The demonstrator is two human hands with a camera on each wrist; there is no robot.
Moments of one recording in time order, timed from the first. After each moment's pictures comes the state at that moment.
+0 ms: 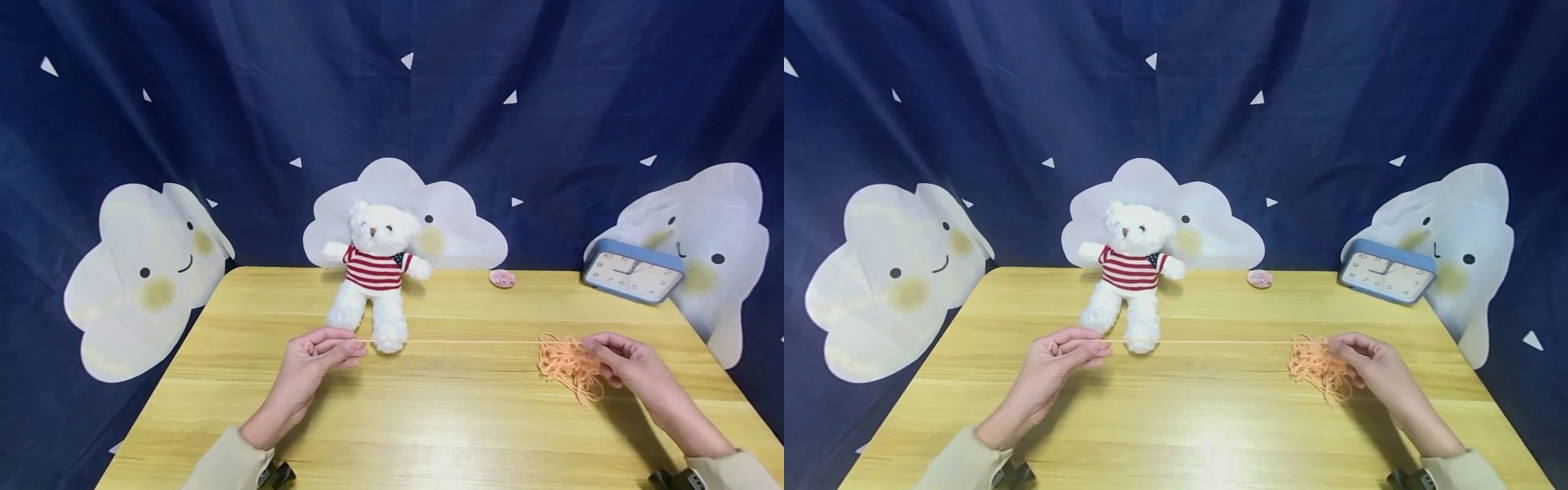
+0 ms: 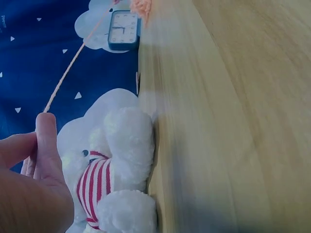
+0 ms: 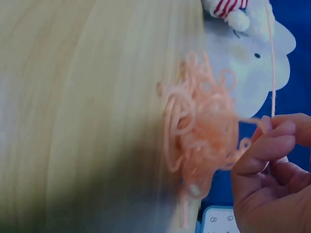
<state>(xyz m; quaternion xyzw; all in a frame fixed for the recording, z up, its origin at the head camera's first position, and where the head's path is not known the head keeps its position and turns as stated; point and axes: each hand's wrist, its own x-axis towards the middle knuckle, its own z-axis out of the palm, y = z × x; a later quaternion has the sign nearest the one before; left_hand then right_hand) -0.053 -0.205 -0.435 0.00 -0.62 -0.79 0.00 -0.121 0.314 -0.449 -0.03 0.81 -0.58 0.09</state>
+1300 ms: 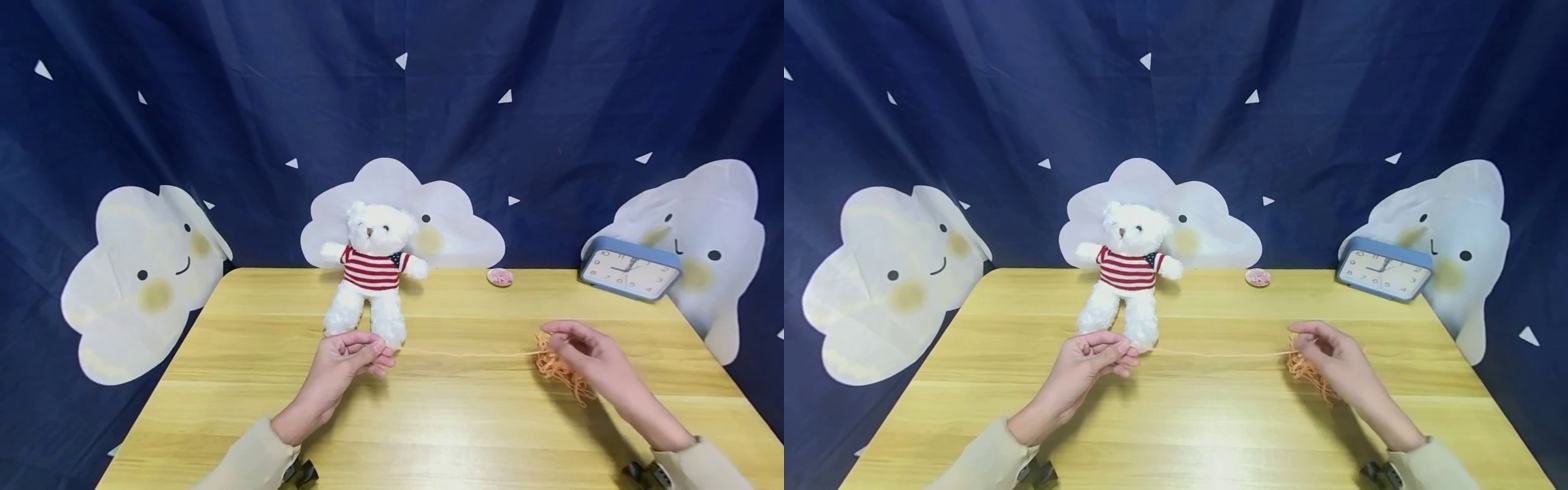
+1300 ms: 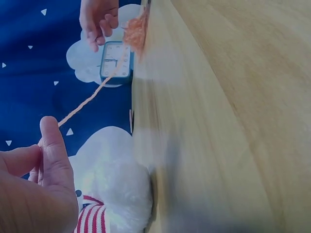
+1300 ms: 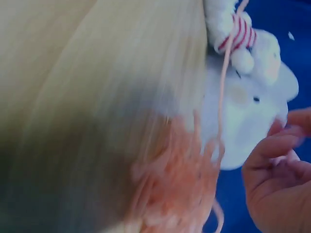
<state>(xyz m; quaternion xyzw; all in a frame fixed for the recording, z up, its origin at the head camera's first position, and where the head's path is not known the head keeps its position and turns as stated) -0.063 -0.163 -0.440 -0.01 -0.61 -0.79 -0.06 -0.115 0.265 -0.442 -0.14 0.84 -0.53 0.01</state>
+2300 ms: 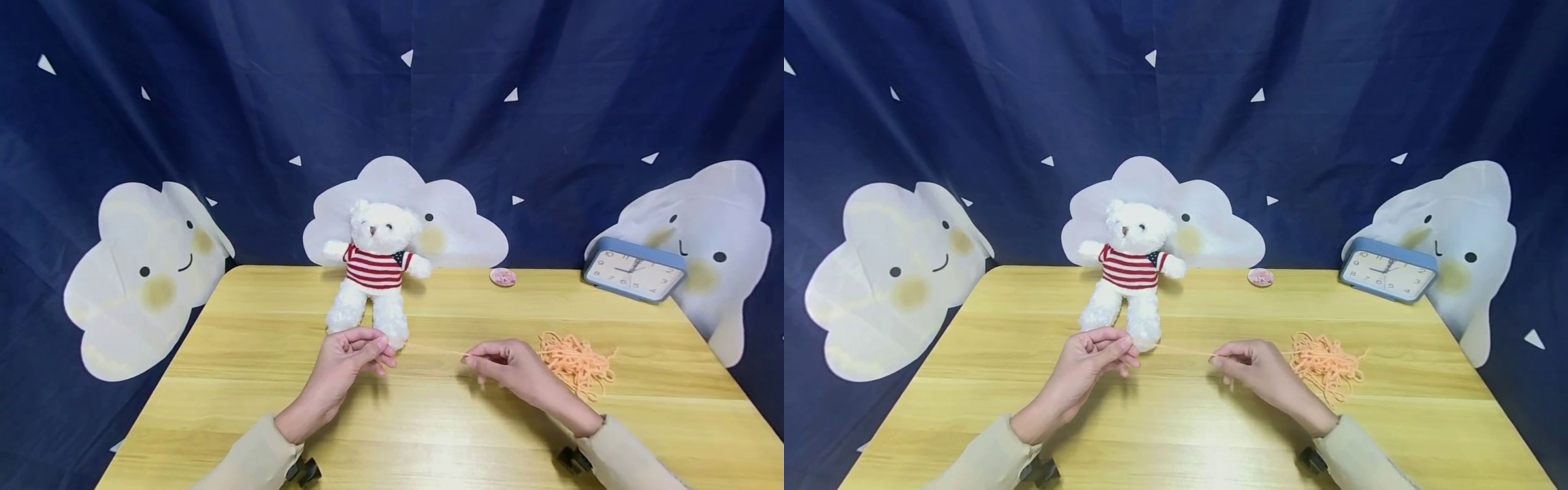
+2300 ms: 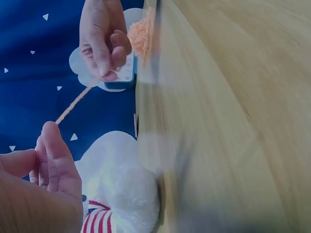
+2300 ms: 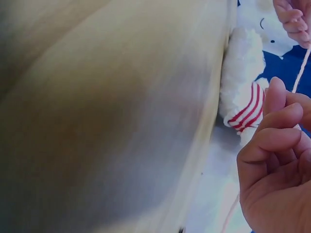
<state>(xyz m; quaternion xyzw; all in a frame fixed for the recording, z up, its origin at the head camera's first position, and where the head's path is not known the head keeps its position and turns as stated) -0.063 -0.160 -0.434 -0.02 -0.62 -0.79 -0.05 -0.115 0.167 -0.450 -0.24 0.80 -0.52 0.17</state>
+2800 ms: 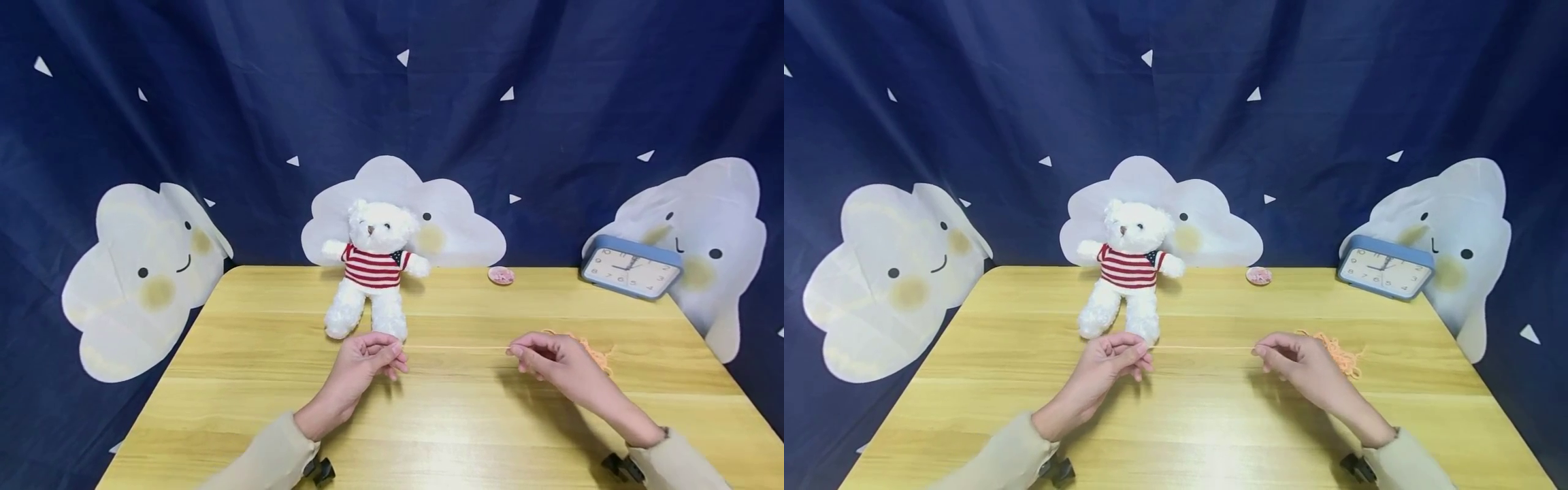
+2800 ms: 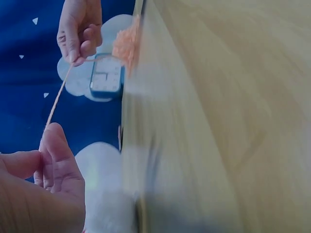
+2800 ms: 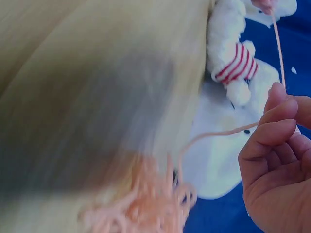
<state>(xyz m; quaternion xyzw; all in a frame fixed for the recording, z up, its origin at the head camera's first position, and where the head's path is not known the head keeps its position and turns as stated) -0.069 -0.140 -0.450 -0.01 -0.61 -0.78 -0.08 -0.108 0.221 -0.430 -0.22 0.82 -0.52 0.08</state>
